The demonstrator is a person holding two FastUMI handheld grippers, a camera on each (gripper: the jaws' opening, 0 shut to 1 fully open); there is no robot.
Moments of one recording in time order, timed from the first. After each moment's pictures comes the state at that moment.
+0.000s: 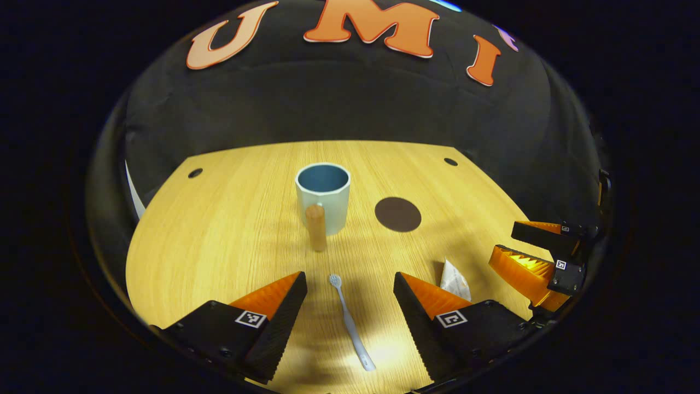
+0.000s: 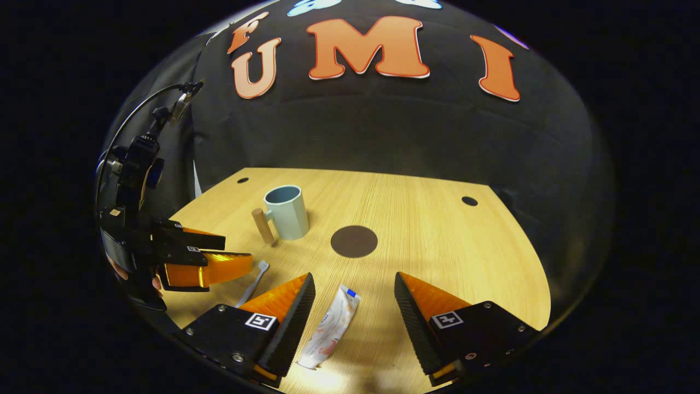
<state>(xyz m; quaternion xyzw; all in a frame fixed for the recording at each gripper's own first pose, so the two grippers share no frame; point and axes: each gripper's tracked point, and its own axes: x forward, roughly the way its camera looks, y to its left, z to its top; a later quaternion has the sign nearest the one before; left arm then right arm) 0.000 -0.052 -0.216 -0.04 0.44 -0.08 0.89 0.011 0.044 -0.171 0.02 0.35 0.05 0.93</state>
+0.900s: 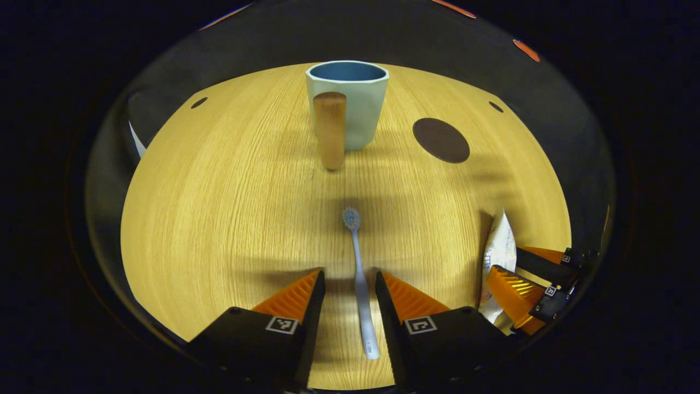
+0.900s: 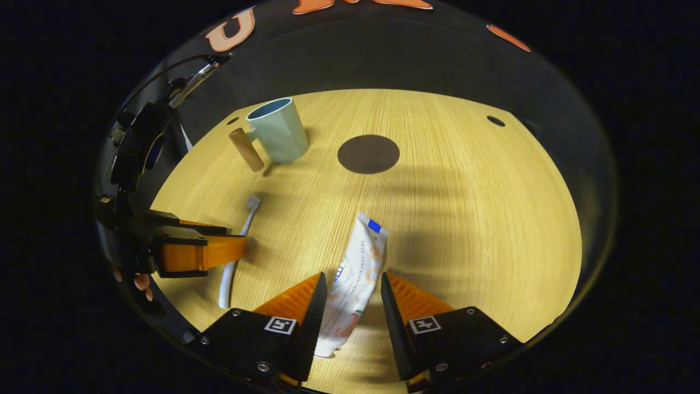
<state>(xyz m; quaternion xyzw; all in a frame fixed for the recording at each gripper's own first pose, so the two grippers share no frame) -0.001 -0.052 -0.216 -0.04 0.60 -0.01 0.80 -0.030 0.076 -0.270 0.06 0.54 0.07 0.84</state>
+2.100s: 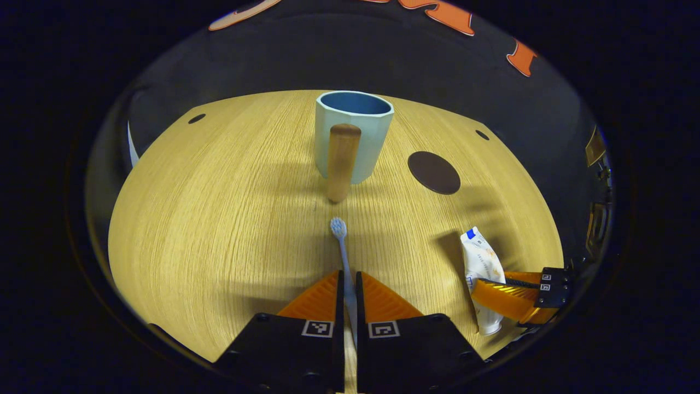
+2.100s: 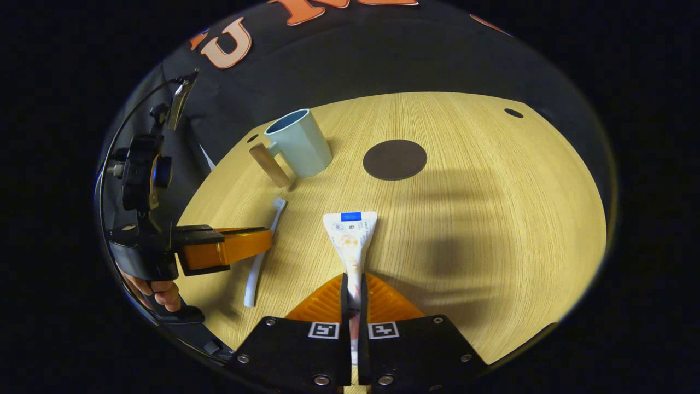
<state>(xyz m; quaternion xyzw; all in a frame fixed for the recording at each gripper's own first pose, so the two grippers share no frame) 0.040 -0.044 -0.218 -0.08 0.50 -0.04 0.86 -0.017 0.089 -0.257 0.12 0.48 0.11 0.86</state>
